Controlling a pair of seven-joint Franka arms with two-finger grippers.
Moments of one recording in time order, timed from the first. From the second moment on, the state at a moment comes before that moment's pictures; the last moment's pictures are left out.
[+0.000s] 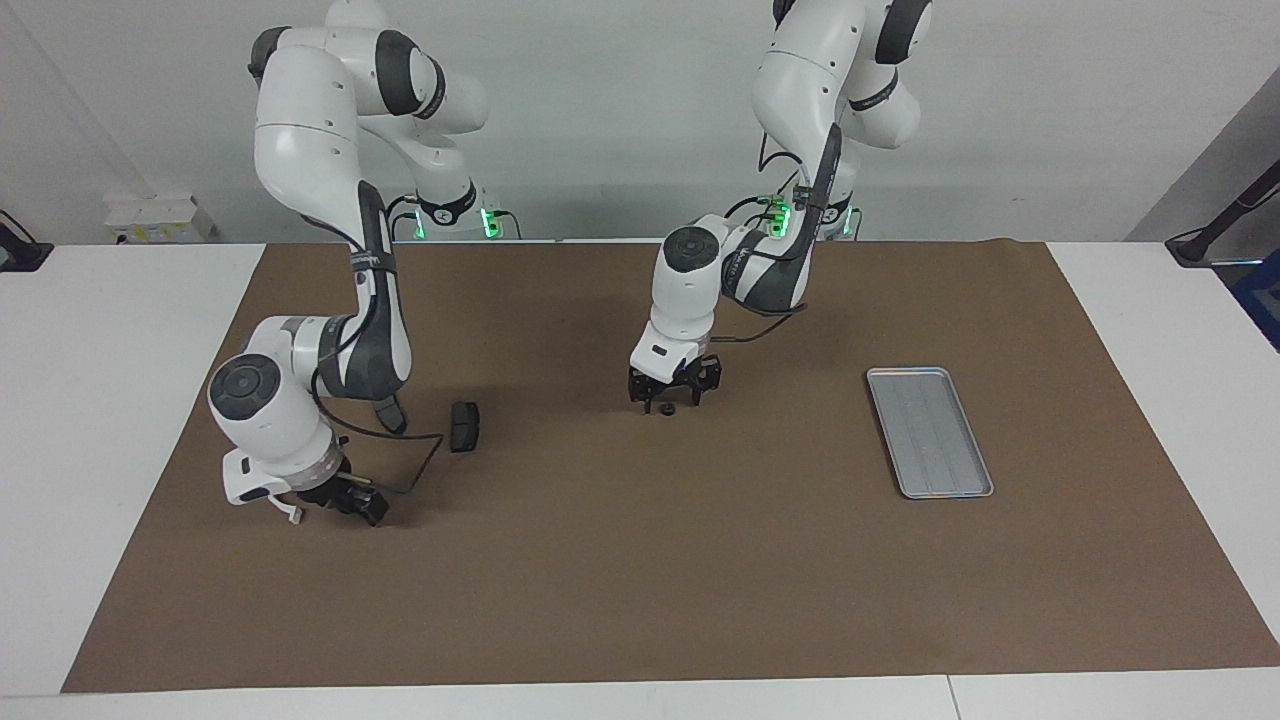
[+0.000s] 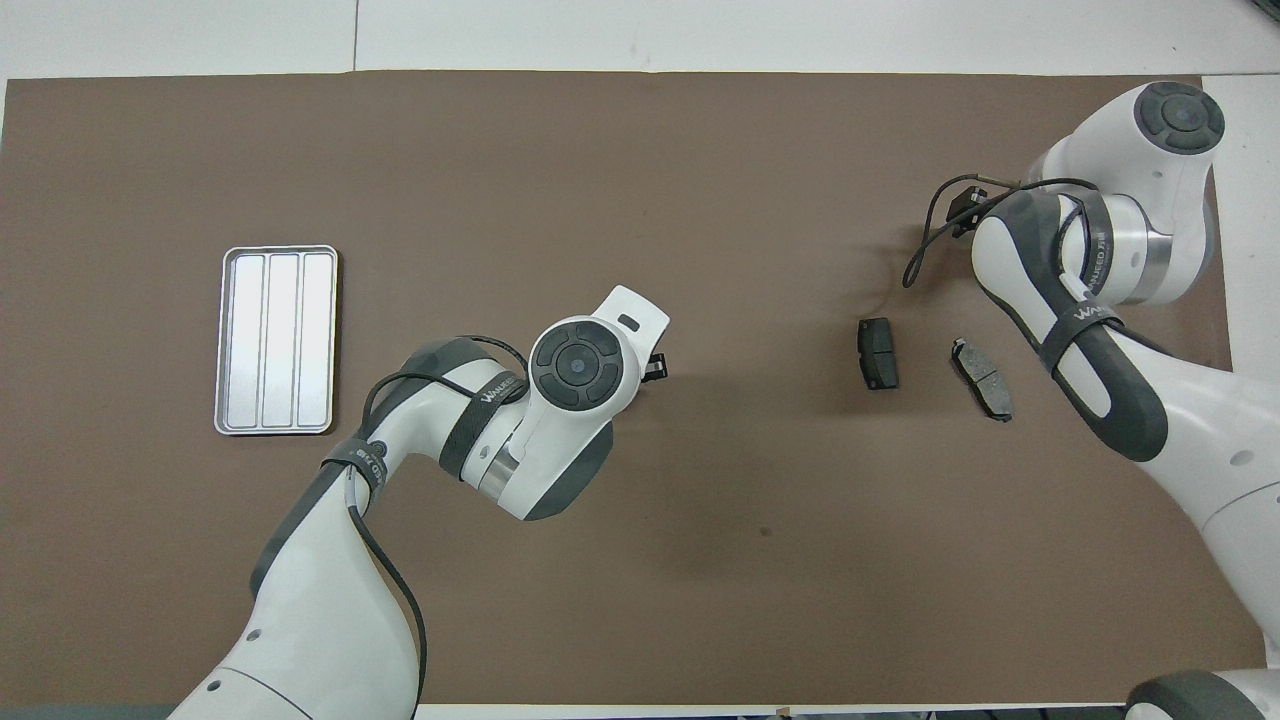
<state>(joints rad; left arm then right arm) -0.70 0.40 0.01 -1.91 0.02 2.39 -0.81 -0.01 0.62 -0.06 -1.56 -0.03 2.18 0.34</state>
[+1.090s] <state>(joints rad) -0.55 0.36 0.03 -1.67 0.02 2.07 -0.69 -0.01 0.61 -0.05 -1.56 -0.02 2.14 0.34</state>
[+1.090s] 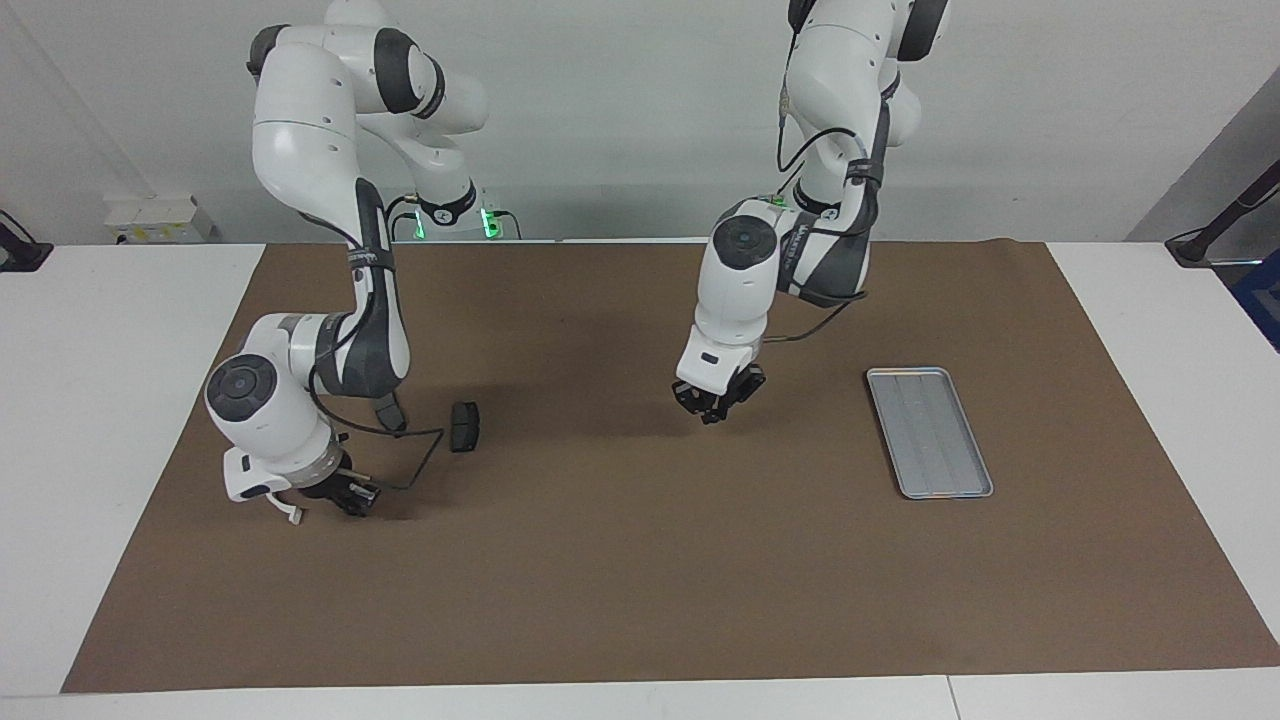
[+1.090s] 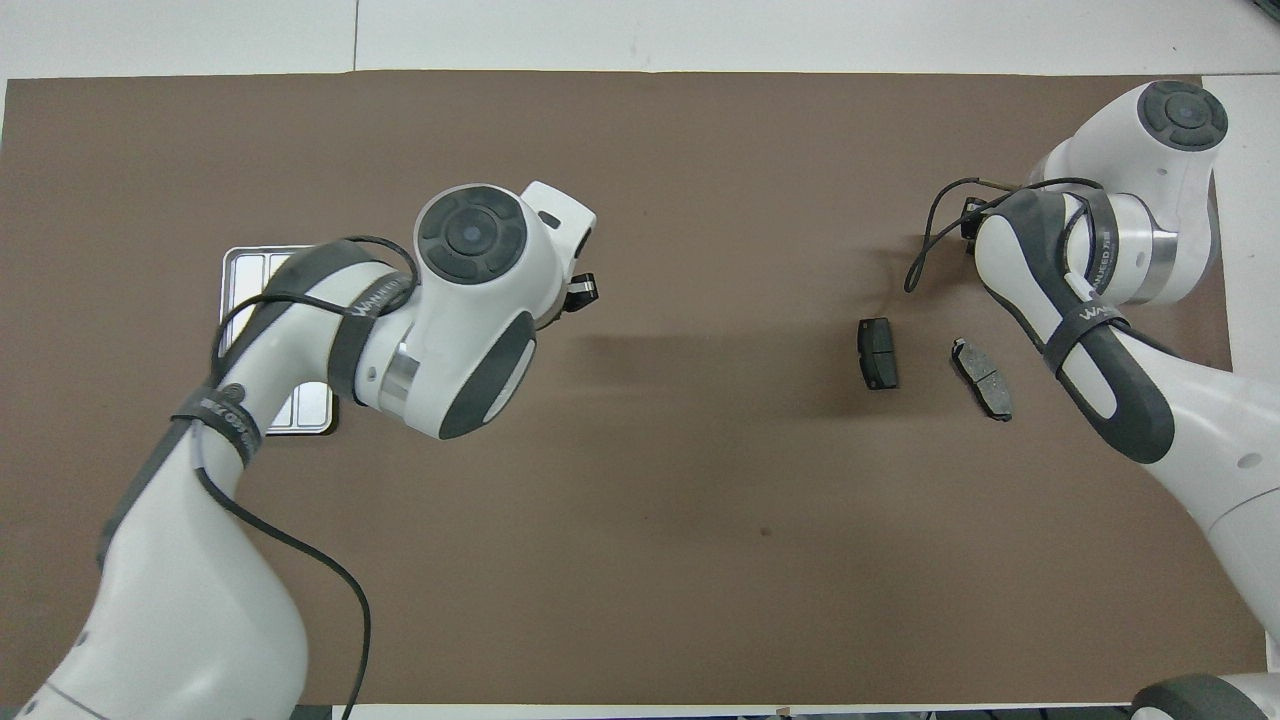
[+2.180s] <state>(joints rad) 0.06 0.14 0.02 -1.91 -0.03 2.09 0.22 0.01 0.48 -0.05 -1.53 -0.02 1.93 0.34</state>
